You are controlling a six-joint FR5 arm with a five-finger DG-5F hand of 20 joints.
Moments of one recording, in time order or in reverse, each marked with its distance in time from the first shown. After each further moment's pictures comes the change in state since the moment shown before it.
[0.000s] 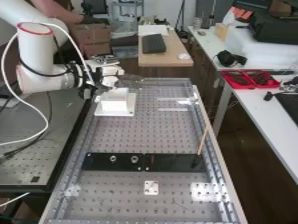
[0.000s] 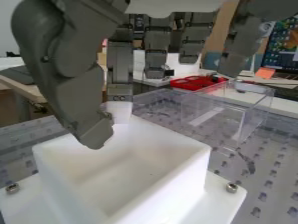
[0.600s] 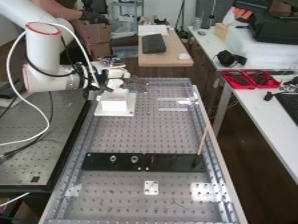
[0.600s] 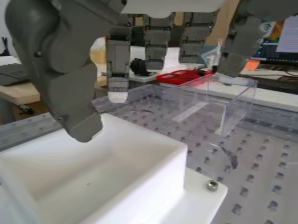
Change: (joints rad) arm -0.006 -0.028 0.050 -0.034 0.054 0.030
